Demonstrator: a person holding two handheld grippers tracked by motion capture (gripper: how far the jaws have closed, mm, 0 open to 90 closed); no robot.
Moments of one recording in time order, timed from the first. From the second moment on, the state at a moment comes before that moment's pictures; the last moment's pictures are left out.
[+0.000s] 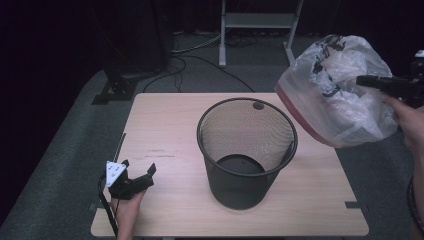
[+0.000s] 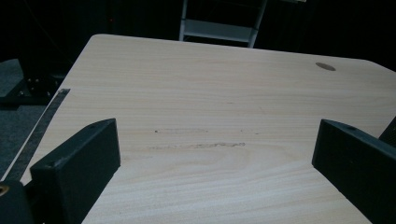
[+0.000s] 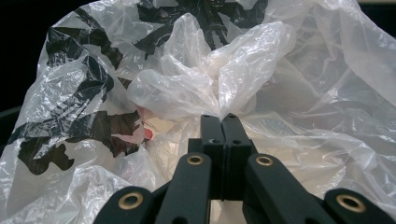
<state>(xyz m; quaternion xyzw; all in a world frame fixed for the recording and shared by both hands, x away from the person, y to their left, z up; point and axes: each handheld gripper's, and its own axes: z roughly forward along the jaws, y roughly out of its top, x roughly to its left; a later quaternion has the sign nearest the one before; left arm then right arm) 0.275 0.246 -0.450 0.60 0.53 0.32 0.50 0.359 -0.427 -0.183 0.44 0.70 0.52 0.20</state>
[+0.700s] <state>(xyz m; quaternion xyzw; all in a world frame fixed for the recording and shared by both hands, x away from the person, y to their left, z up) 0.274 0.245 -0.450 0.60 0.53 0.32 0.50 0.333 -0.342 -0.114 0.31 0.76 0.56 0.11</state>
